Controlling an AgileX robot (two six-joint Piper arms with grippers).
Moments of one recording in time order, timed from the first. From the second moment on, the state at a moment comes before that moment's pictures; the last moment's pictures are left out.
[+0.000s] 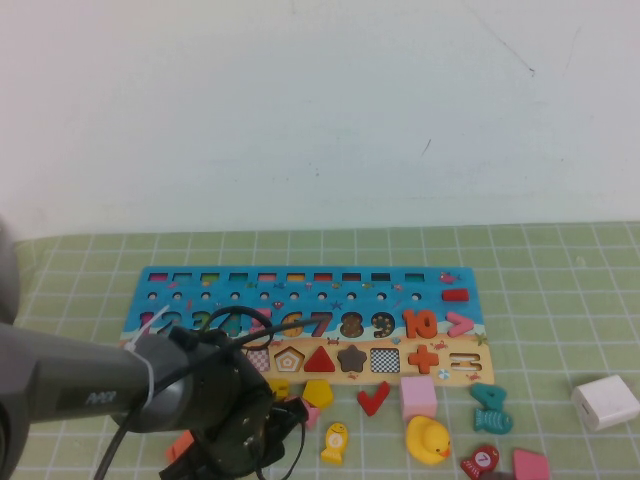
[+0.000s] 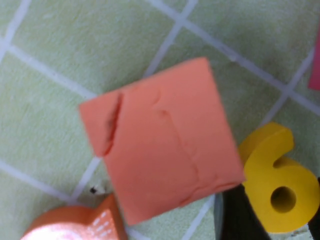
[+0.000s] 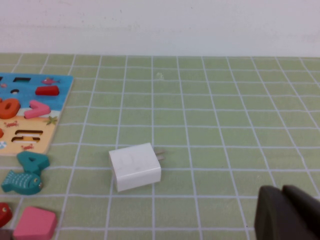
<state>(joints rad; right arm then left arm) 0.02 -0.01 0.02 -0.18 0.41 0.14 -0.61 1.94 -0.93 0.30 0.48 -1.45</state>
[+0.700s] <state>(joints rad) 0.02 -0.01 0.02 -0.18 0.41 0.14 -0.54 1.72 -1.19 0.11 0.77 -0.26</state>
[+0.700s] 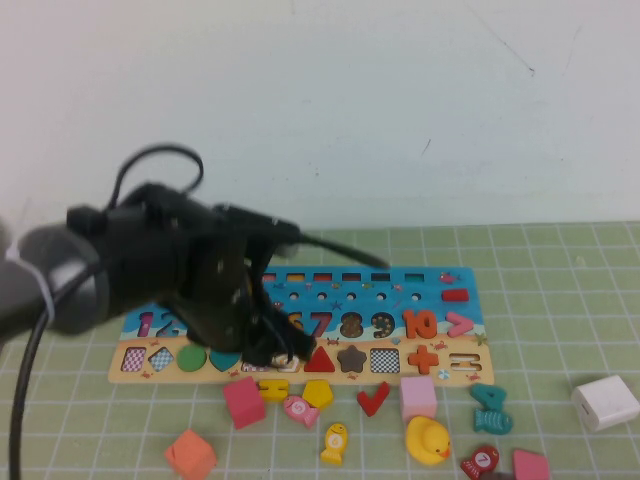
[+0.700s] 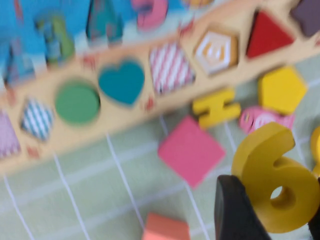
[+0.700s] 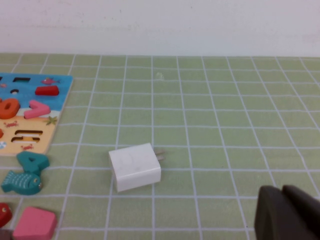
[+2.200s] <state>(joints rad) 0.02 -0.01 0.02 -0.18 0.41 0.14 -0.42 2.34 -1.83 -0.07 0.93 0.22</state>
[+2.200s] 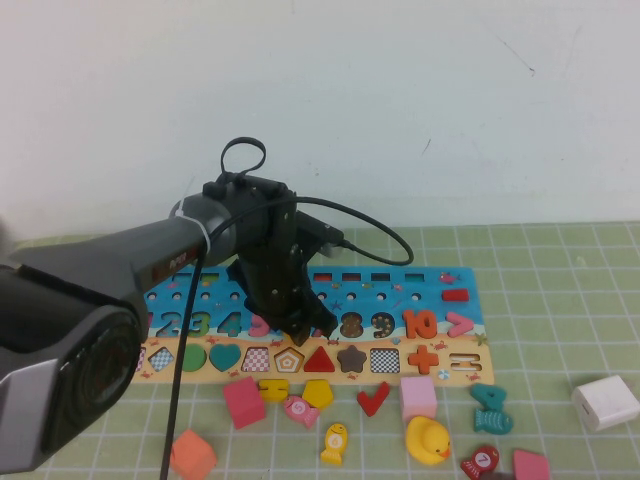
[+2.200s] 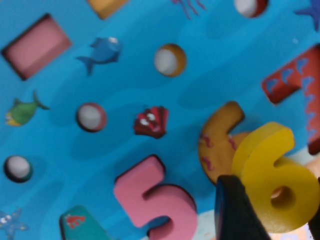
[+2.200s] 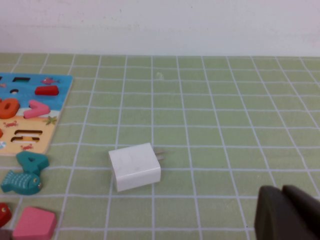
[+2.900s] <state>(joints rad) 0.02 -0.01 0.02 -0.18 0.41 0.14 -0.42 2.34 -1.83 0.00 0.89 0.11</state>
